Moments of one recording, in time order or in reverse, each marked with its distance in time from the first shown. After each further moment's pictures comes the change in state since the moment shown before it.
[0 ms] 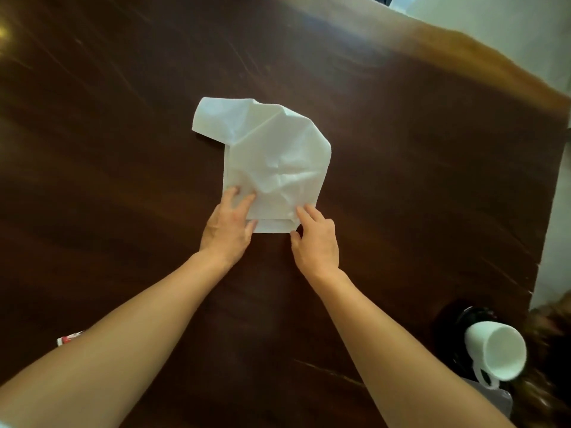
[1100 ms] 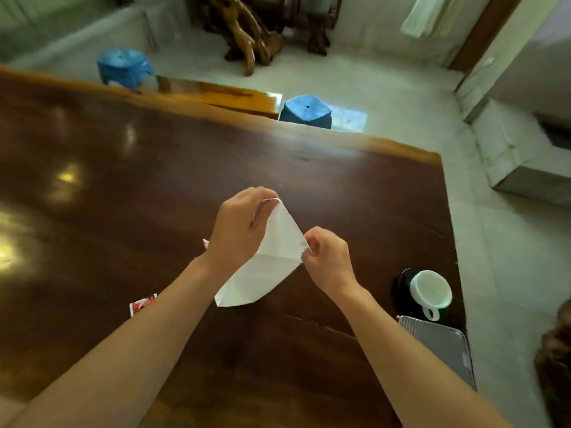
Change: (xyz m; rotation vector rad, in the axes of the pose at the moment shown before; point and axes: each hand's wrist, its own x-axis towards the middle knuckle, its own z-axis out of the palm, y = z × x) left_hand -0.269 0.130 -0.129 -0.290 0.588 0.743; right_hand -0.265 0.009 -0.121 0.287 0.369 -0.262
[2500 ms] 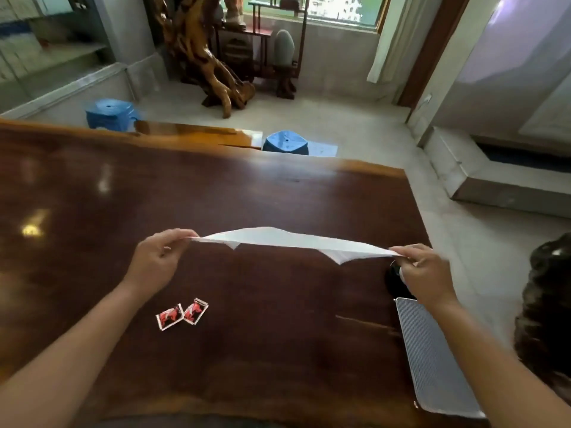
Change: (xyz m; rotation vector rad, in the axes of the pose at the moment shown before) left_hand -0.095 -0.076 -0.174 -0.087 -0.101 -0.292; right_hand -0.117 0.029 -0.104 -0.069 0.375 0.135
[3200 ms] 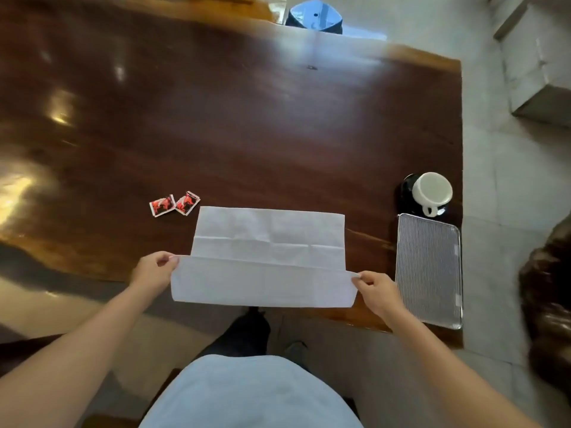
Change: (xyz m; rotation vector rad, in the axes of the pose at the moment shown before) left_hand -0.201 -0.100 0.102 0.186 -0.119 -0.985; right_hand -0.158 0.133 0.072 -0.011 -0.687 0.506
